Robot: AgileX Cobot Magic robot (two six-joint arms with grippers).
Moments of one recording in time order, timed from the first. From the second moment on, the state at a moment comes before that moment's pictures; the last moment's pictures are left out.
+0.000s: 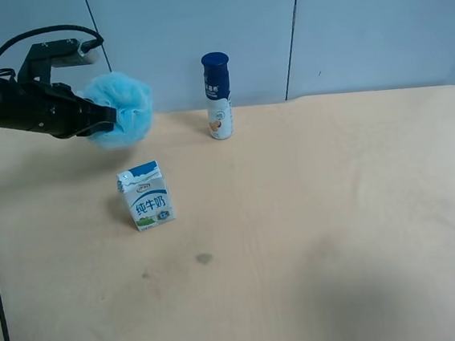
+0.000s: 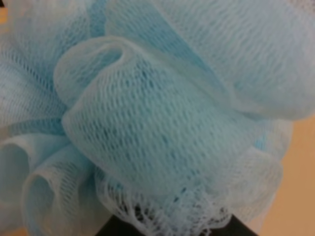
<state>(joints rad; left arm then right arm) -0.12 1.75 -0.95 -1.36 0.23 1.41 -0.03 0.08 -0.57 0.04 1.10 -0.02</state>
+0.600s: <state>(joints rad) -0.12 1.82 -0.95 -1.36 0.18 1.41 -0.03 0.08 -0.57 0.04 1.10 -0.02</state>
